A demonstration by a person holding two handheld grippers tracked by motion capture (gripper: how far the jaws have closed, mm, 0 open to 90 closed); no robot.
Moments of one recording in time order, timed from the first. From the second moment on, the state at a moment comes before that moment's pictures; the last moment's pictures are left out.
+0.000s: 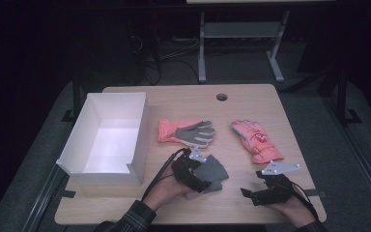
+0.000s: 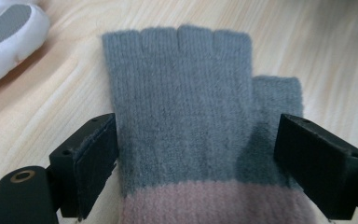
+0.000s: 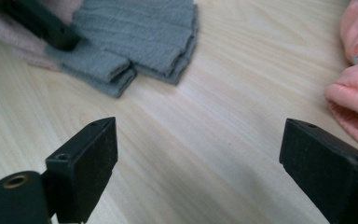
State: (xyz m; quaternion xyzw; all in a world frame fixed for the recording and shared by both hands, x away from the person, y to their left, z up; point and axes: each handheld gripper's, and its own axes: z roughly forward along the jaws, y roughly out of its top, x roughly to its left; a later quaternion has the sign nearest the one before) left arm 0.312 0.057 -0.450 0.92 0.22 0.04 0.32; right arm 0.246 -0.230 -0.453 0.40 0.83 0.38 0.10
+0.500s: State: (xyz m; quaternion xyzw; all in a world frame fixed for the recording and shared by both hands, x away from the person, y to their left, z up) left arm 0.314 0.057 -0.459 0.92 0.23 0.02 0.31; right arm 0.247 -0.228 -0.454 0.40 0.83 0.38 0.10
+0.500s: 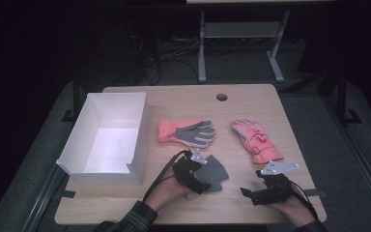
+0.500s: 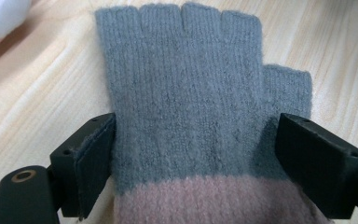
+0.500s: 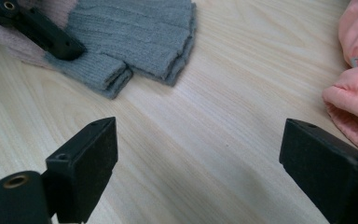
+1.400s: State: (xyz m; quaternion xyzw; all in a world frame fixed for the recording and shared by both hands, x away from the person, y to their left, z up) left arm 0.321 0.062 -0.455 0.91 0.24 -0.07 0.33; right arm 0.249 -0.228 -0.456 0.40 0.83 0.37 0.11
